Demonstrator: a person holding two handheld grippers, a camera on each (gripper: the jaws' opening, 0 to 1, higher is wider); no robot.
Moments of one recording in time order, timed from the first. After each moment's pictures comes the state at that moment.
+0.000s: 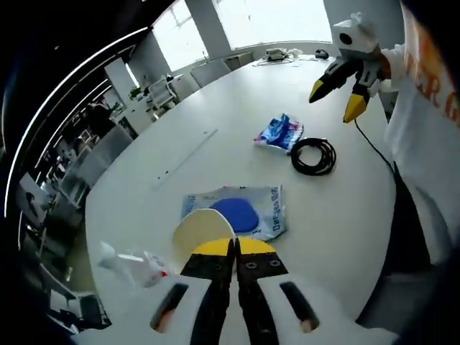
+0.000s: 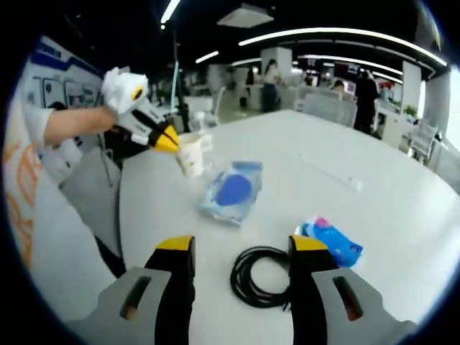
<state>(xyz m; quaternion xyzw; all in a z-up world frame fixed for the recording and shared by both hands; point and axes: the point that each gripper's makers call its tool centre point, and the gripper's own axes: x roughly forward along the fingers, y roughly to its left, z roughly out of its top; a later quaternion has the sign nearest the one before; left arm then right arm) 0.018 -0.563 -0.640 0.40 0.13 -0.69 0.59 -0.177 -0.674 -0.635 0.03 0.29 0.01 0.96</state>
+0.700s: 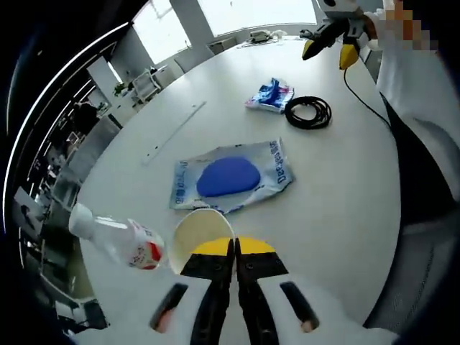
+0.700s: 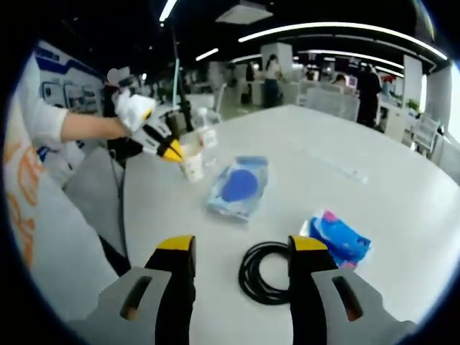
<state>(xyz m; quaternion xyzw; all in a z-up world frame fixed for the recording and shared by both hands) 0.041 -0.541 -0.686 0.43 0.14 -0.70 0.55 -0.175 -0.665 -0.641 0.05 0.30 0.01 0.95</state>
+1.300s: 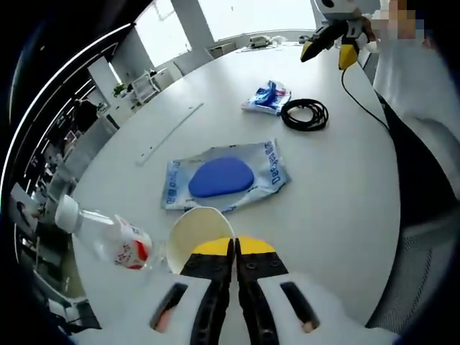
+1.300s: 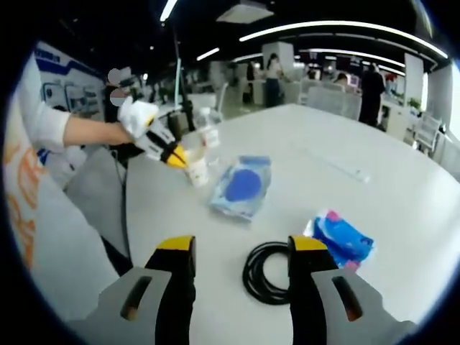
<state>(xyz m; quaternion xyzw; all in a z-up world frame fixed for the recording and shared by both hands) 0.036 -0.538 -0.696 0.42 0.14 -0.71 0.55 -0.174 -0.661 -0.641 0.05 0.30 0.02 0.95</state>
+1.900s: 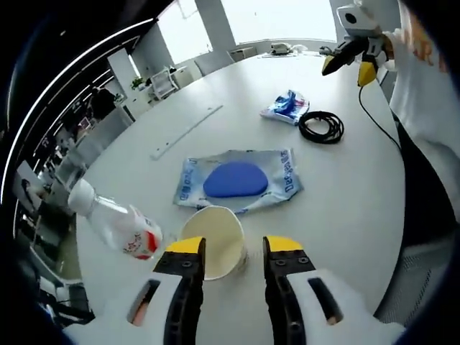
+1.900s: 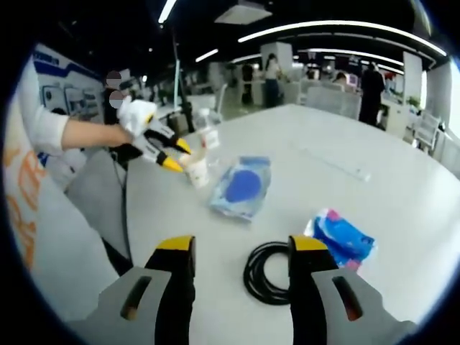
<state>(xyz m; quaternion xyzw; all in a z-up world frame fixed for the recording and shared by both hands) 0.046 -0.539 -0.686 0.38 0.16 -0.69 0.60 -0.175 -0.661 -0.642 0.06 0.30 0.02 0.95</state>
